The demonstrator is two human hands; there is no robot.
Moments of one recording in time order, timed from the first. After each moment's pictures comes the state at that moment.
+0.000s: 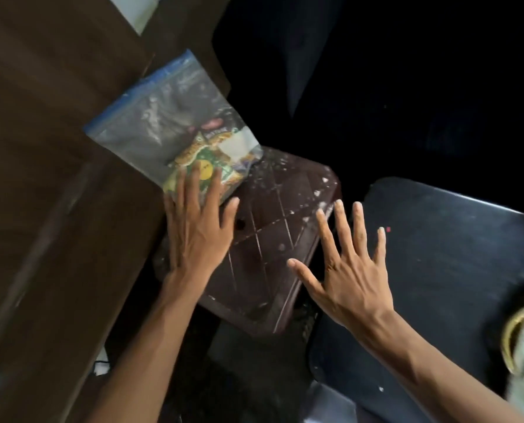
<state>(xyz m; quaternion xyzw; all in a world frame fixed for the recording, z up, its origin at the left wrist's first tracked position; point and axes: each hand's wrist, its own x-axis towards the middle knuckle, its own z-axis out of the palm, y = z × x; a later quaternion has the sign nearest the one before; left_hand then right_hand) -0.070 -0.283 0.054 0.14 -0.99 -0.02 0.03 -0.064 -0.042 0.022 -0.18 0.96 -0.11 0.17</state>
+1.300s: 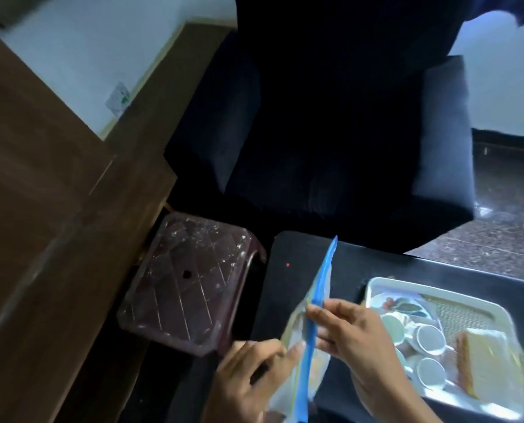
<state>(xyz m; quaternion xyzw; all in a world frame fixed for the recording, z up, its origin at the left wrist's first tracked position) 0.080 -0.069 0.236 -0.11 -0.92 -0.35 0.16 0.001 0.098 0.262 0.28 0.62 -0.69 0.26</state>
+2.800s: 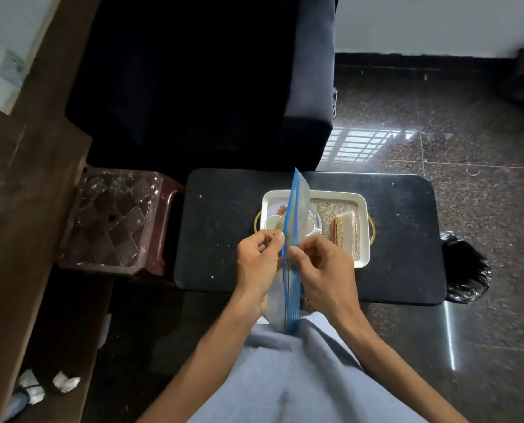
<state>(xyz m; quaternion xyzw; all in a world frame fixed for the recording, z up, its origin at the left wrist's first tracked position) 0.123 0.208 0.300 0.28 -0.64 -0.69 -0.19 0.151 0.320 0.314 0.20 0.81 -0.54 0.07</state>
